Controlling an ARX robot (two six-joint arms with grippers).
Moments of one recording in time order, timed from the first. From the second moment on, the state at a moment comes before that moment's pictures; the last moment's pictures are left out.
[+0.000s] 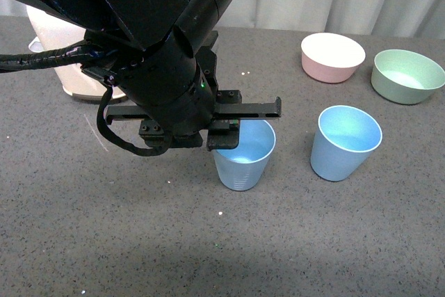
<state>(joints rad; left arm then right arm) -0.52 2.04 1.17 -0.21 -0.03 -0.40 0.00 0.00 0.00 0.00 0.00 0.00</state>
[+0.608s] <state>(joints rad) -0.50 1.87 1.07 -0.03 -0.17 -0.38 0.00 0.00 0.00 0.00 0.00 0.00</state>
